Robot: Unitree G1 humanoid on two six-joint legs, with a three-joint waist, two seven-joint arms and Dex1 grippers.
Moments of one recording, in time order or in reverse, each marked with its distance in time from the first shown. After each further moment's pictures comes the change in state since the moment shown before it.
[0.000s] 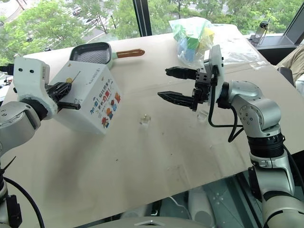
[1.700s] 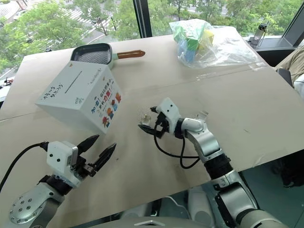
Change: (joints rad) left arm 0.933 -0.447 -0.165 -0.223 0.619 -0.921 -0.766; right arm 0.171 0.411 0.302 0.328 -0.549 -0.271 -0.273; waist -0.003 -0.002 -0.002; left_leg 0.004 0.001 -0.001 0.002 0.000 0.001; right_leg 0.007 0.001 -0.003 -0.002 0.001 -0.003
